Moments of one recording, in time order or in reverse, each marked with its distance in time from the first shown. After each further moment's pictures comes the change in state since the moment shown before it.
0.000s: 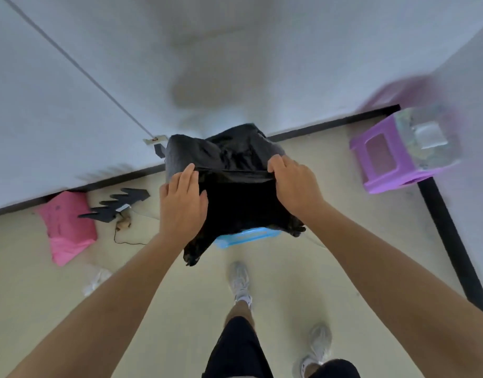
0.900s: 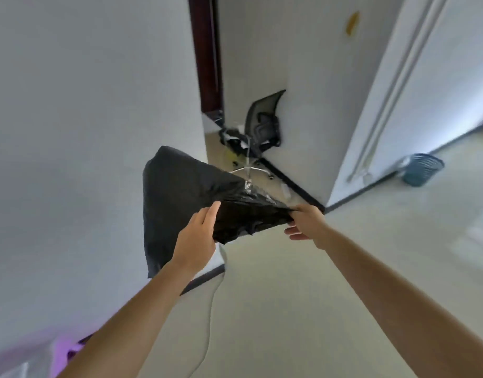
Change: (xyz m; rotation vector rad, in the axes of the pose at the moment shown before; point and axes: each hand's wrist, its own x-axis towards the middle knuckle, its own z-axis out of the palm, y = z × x) left_hand -0.306 0.785 -0.263 -0.606 -0.195 1.928; right_hand -0.842 0.111 -0.323 0.847 1.470 1.889
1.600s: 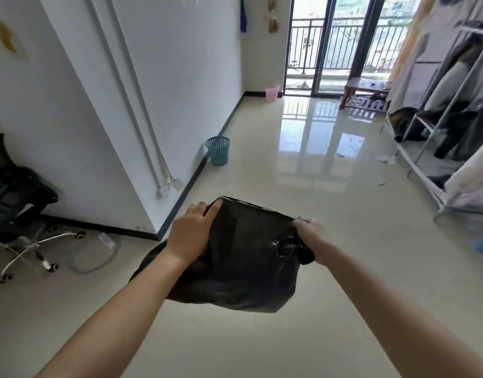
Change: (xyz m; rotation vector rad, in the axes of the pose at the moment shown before) left_hand 0.238 0.562 0.300 0.162 -0.245 0.880; right_hand -0.026 0.289 -0.540 0.409 0.853 0.445
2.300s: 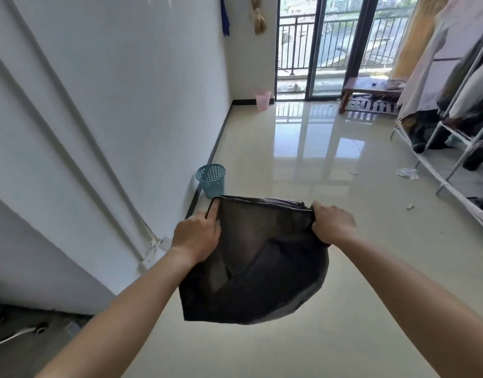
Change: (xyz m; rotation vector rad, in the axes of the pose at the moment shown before) left_hand 0.491 -0.216 0.142 0.016 -0.005 0.001; right_hand 0.440 -0.282 0.097 -1.143 0.178 -0.382
